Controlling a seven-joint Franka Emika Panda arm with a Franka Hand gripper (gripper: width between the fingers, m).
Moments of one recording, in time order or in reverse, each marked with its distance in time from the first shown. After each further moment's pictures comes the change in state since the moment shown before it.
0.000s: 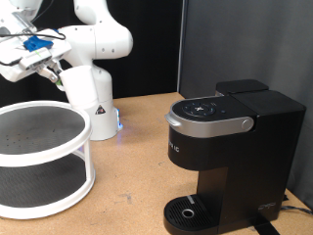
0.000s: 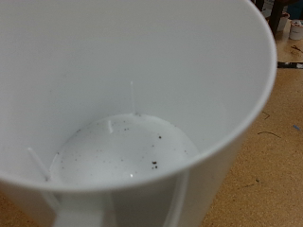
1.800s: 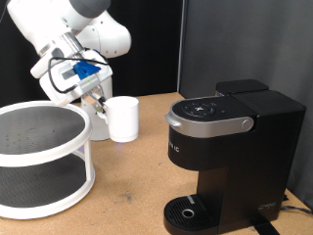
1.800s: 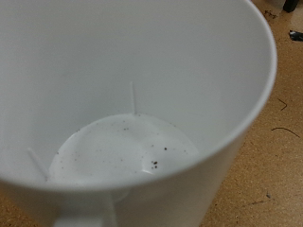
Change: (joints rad) arm 0.266 0.203 0.172 -0.021 0.146 0.358 0.056
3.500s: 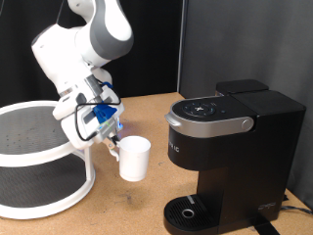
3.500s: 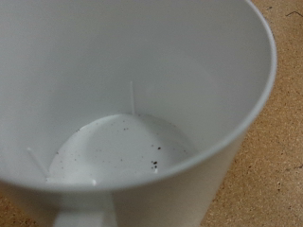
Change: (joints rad) arm 0.250 0.301 -0.097 0.016 0.270 0.198 -0.252
